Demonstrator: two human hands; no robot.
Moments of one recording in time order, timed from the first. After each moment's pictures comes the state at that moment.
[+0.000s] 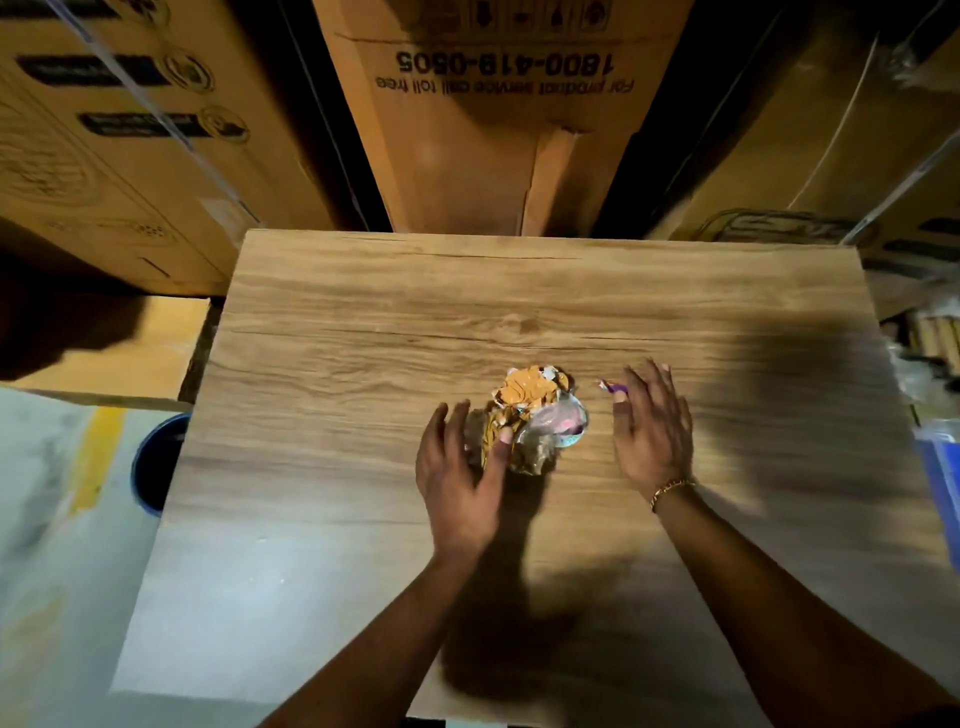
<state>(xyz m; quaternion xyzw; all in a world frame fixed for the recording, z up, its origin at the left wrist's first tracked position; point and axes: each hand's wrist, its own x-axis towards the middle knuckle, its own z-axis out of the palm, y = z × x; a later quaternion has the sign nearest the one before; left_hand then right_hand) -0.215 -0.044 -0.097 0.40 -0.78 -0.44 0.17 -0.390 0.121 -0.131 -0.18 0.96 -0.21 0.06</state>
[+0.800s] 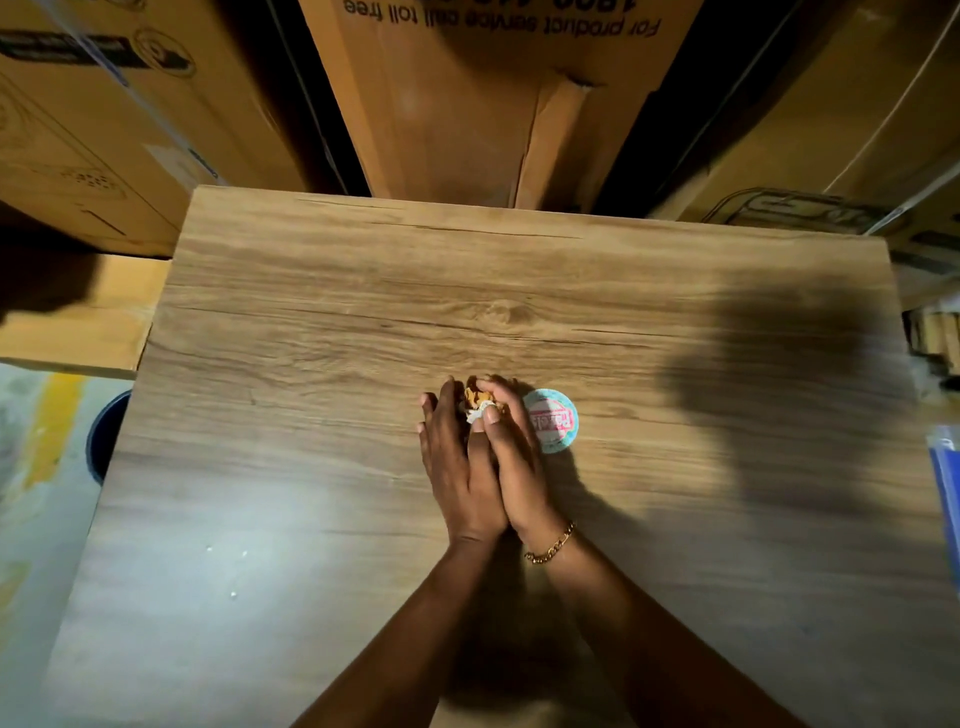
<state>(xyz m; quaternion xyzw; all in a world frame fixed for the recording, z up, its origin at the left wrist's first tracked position) -0.257 -0.025 -0.122 0.44 -0.70 -0.52 0.21 -0.299 0.012 -0.110 -0.08 0.71 -0.64 0.29</state>
